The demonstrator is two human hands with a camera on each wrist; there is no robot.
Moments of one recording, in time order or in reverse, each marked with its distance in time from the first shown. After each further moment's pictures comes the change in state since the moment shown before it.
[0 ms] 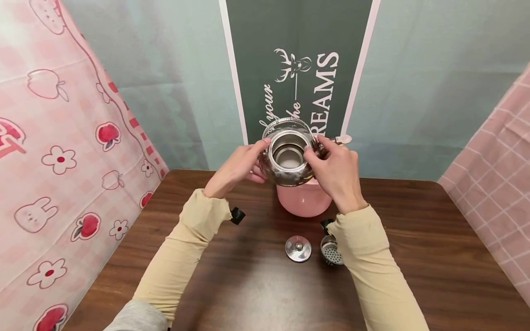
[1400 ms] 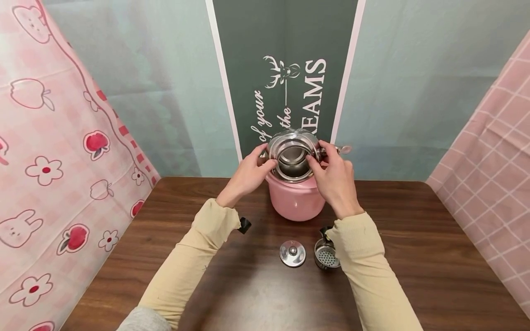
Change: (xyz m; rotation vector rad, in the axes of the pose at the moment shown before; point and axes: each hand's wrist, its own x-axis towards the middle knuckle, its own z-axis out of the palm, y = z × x) left_hand 0.023 -0.019 0.032 0.253 0.110 0.196; right_hand -0.005 0.028 0.004 0.041 -0.060 0.035
